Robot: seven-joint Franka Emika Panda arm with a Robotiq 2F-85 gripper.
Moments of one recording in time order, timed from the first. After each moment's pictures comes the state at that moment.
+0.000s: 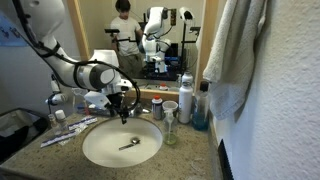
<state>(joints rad) 0.01 0.21 -0.03 -2.40 -0.01 2.68 0.34</state>
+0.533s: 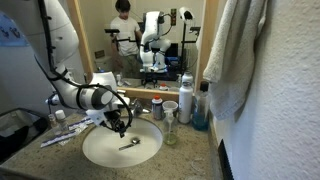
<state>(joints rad) 0.15 0.46 -0.11 -2.36 0.00 2.88 0.54</state>
